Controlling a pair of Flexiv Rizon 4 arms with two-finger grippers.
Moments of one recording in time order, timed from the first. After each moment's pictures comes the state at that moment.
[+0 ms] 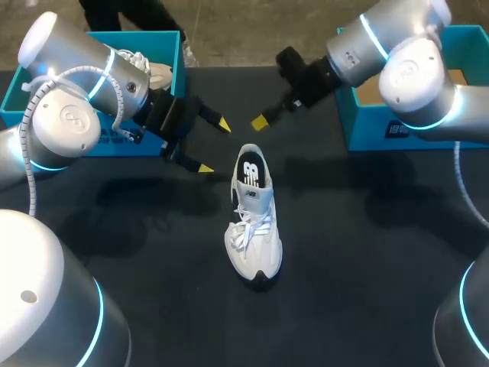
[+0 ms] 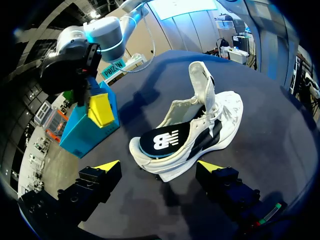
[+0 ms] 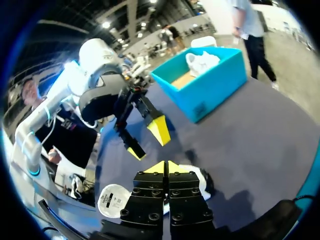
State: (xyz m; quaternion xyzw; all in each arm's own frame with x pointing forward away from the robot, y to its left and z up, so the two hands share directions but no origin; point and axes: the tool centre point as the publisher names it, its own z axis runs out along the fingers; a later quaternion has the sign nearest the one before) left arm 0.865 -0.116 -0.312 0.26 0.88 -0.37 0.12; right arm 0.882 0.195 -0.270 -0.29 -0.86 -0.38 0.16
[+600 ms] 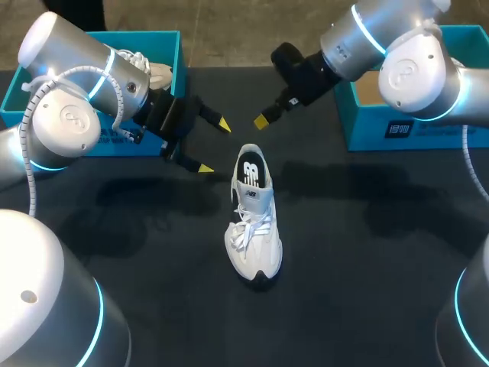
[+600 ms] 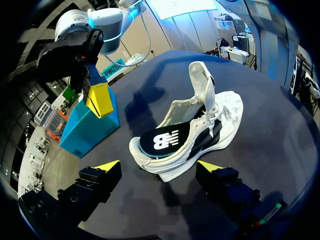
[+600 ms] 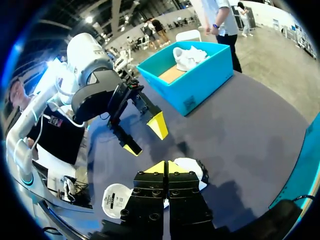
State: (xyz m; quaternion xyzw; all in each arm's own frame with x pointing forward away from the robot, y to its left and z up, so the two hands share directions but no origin) left arm 0.865 -0.116 -0.312 0.26 0.88 -0.37 0.12; right arm 0.878 0.192 -0.258 -0.32 -0.88 -0.34 0.12
